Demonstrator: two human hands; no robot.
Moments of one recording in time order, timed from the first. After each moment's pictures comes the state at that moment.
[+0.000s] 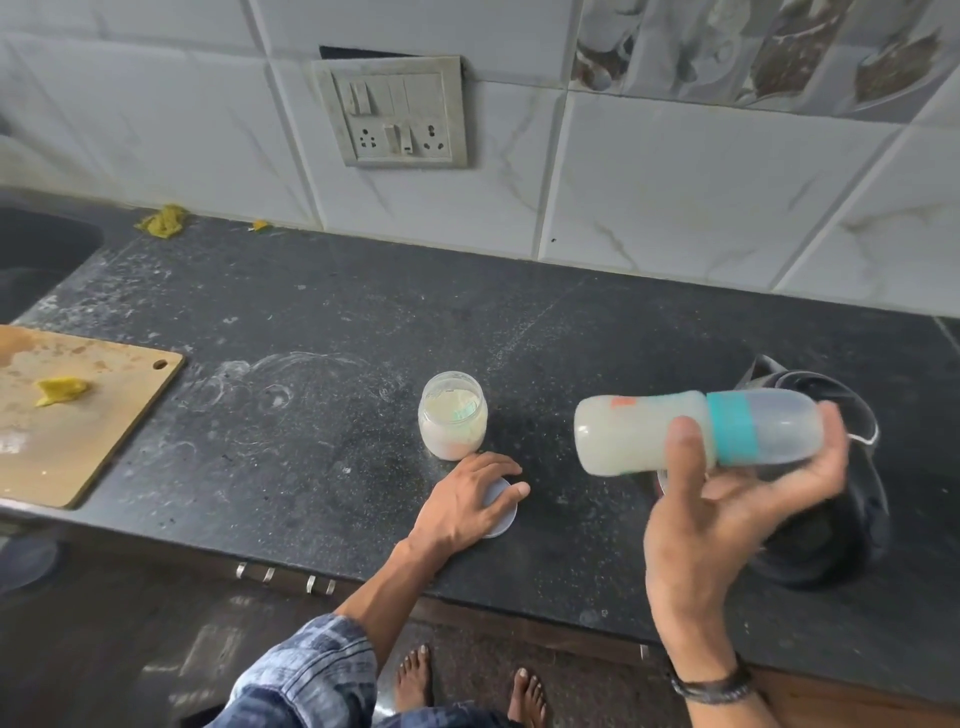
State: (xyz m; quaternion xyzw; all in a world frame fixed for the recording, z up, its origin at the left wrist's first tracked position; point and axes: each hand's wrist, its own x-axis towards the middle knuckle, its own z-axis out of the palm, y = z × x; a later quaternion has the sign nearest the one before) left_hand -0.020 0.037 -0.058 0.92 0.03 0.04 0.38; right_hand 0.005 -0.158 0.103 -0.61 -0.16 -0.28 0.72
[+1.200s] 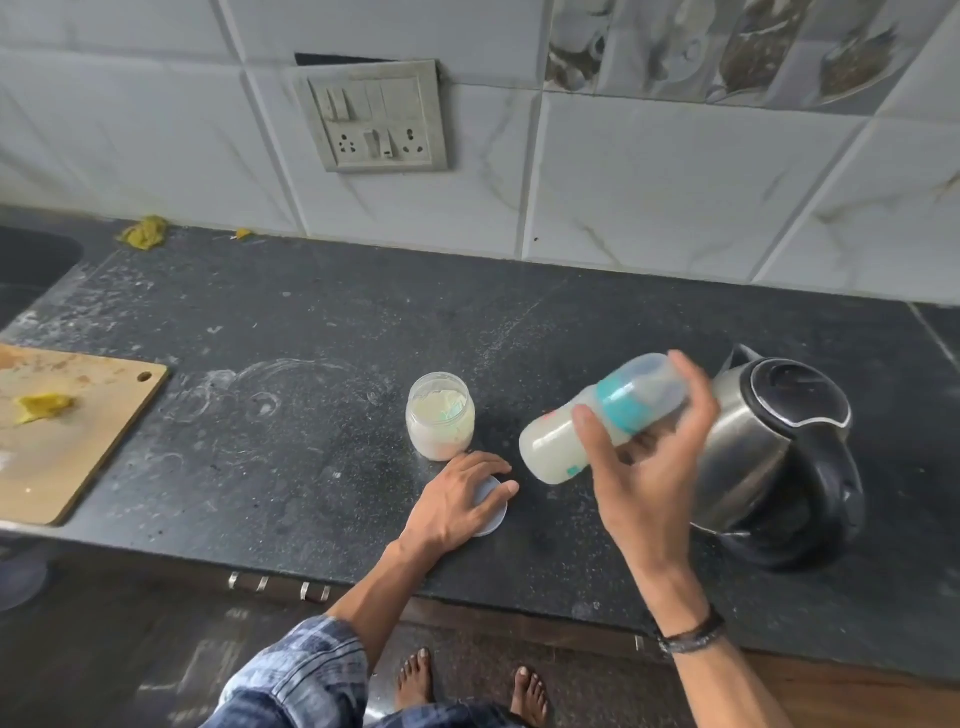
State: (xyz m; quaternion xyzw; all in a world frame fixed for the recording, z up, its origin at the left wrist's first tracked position) left_hand -0.017 0.039 -0.068 0.93 0.01 0.06 0.37; right_hand 0.011 -0.151 0.105 -0.68 -0.17 -0.14 0.70
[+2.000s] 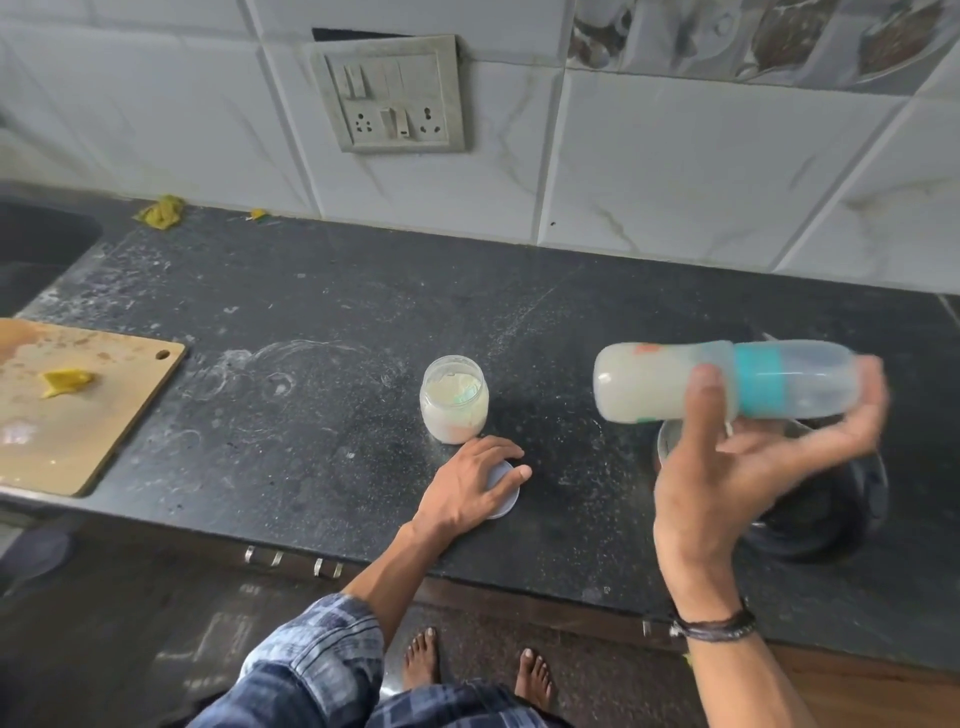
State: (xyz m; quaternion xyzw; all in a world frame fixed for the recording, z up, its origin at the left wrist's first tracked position) left_hand -0.021 0.036 -0.059 0.92 0.03 0.05 0.38; right_hand 0.019 -0.156 0.113 -0.59 -0.18 -0.34 0.71
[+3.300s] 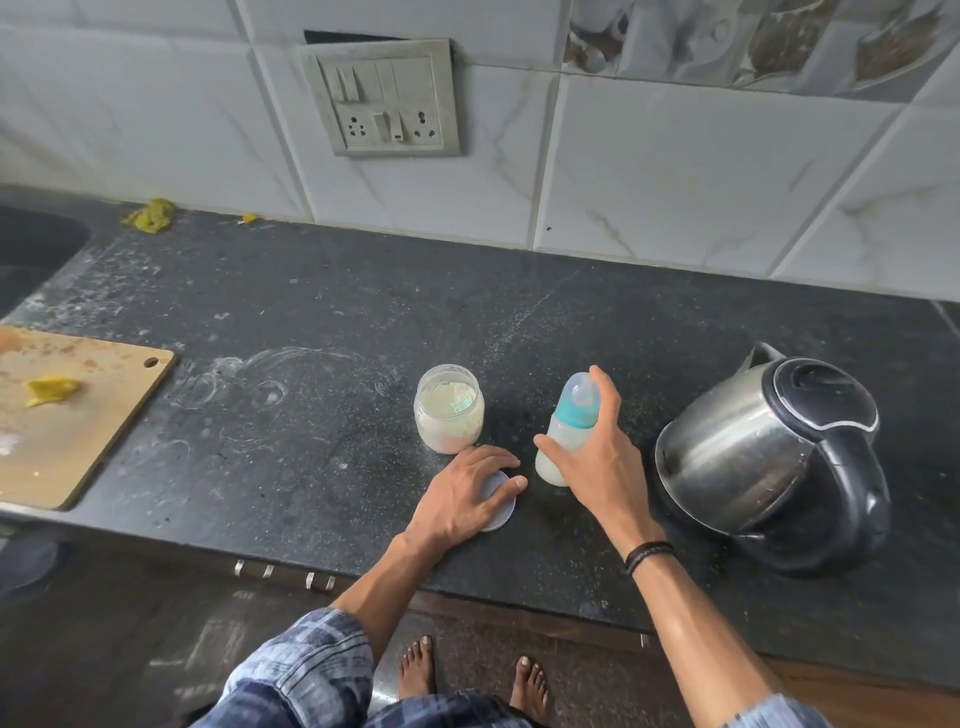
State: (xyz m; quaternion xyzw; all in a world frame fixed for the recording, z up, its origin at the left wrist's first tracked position) left_hand -0.018 0.040 -0.065 0.93 0.01 0.05 0.37; right_hand 0.067 -0.140 0.001 -0.92 -0.15 -0.01 0.36
